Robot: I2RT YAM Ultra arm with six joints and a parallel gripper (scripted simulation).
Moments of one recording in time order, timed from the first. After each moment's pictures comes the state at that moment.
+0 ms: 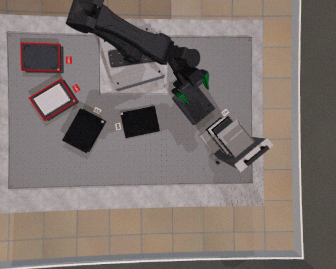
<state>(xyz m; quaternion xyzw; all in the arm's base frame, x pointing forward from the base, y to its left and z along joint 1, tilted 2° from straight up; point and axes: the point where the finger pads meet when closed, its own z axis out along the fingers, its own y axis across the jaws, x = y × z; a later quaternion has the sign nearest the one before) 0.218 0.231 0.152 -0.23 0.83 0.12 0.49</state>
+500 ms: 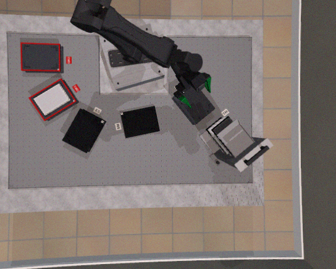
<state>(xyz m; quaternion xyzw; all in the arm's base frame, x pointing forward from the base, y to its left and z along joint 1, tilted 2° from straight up) 0.230 0.237 0.148 -0.23 0.83 0.12 0.49</state>
